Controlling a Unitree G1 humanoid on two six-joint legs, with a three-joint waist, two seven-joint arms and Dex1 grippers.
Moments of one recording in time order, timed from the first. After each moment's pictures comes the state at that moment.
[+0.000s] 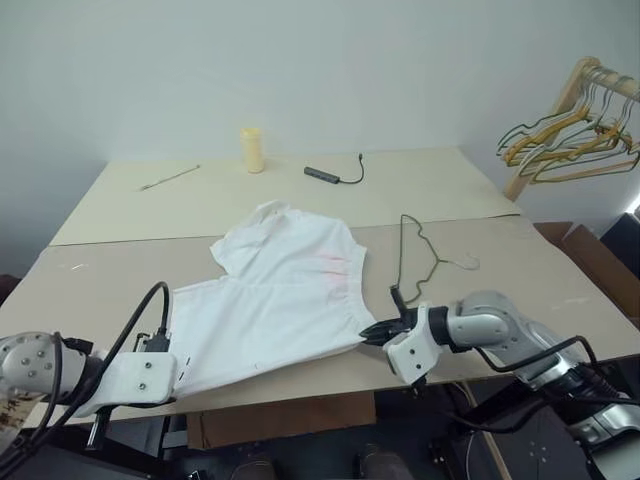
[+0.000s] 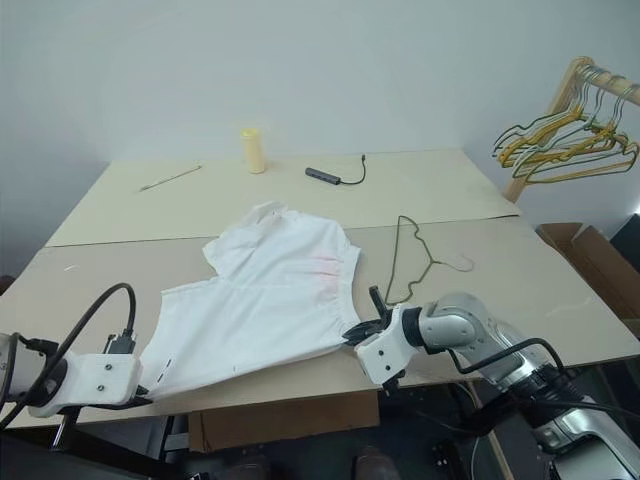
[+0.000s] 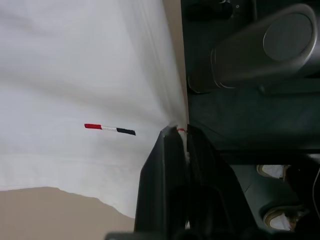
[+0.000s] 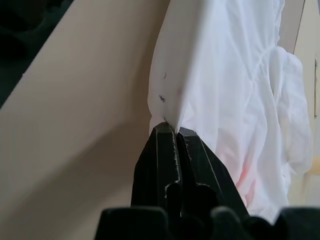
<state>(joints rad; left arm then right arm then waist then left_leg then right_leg) 0.44 1.28 0.30 -0.51 -0.11 0.25 -1.29 -0.40 -0.85 0.47 -0.06 -0.25 -0.49 0.96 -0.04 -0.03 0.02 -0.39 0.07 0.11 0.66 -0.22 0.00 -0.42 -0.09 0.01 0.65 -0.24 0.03</state>
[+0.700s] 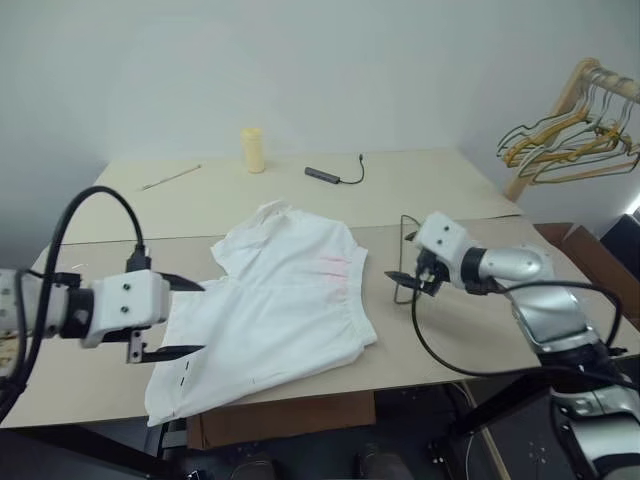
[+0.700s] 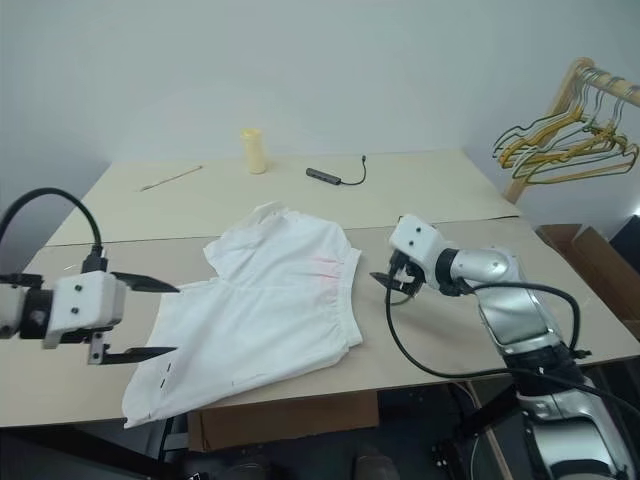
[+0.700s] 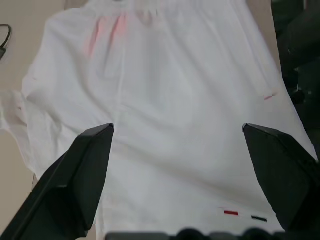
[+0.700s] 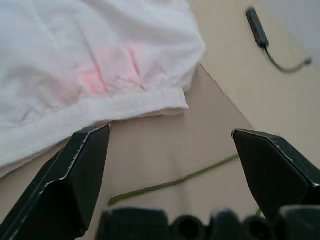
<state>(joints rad) -0.05 1.08 0.24 -0.41 -0.33 0.26 -1.26 -0.56 -0.61 0.15 0.03 0.06 0.66 0.72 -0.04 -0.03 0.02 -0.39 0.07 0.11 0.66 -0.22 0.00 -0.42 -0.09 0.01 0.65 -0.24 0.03</state>
